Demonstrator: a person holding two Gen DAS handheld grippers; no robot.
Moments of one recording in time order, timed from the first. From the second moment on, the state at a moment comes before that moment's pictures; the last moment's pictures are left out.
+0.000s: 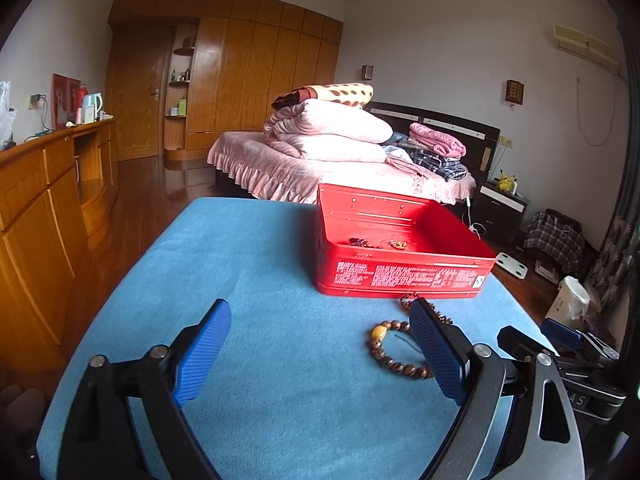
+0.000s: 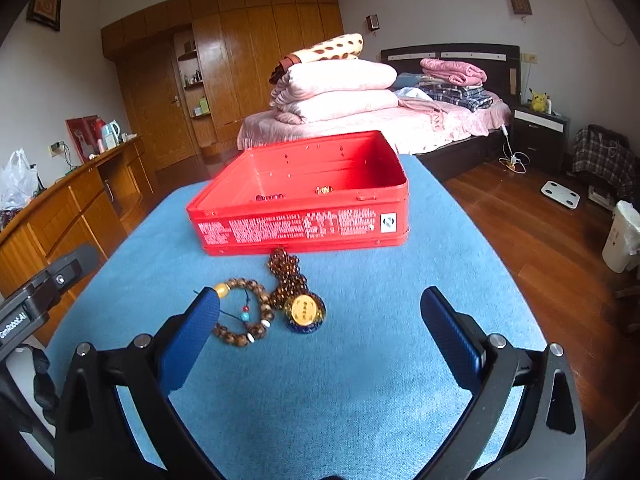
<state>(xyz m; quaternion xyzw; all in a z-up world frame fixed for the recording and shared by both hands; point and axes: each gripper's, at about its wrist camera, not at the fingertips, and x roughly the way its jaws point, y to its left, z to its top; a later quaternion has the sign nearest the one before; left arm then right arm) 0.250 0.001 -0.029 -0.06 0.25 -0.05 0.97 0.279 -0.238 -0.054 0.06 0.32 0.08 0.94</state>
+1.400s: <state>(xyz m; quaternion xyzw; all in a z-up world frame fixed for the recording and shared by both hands) 0.269 -0.018 -0.060 -0.06 0.28 -0.08 0.95 0.350 -0.210 -0.090 0.04 0.44 0.10 0.89</state>
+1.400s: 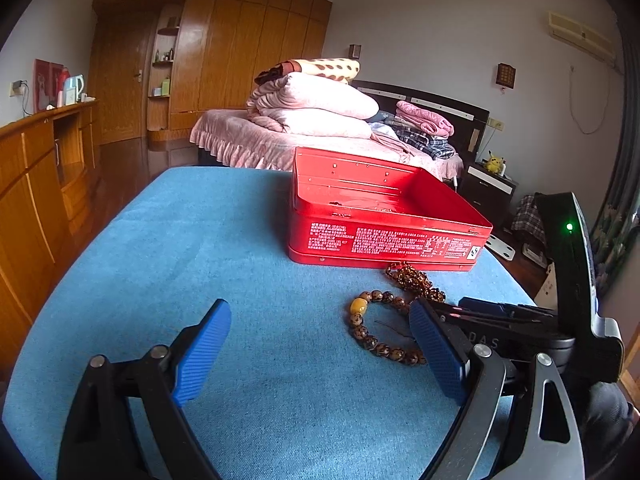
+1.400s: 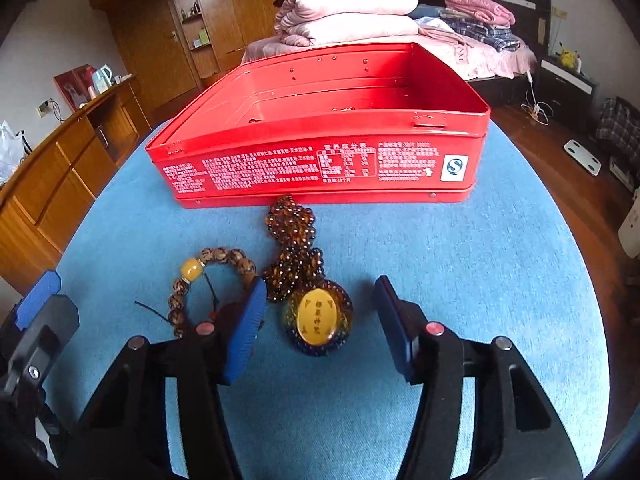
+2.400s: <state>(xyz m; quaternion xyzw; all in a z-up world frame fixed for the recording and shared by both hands) 0.274 -0.060 -0.067 -0.06 0.30 -0.13 0.94 0.343 -0.253 -0.086 0.09 0.43 0.09 0.89</state>
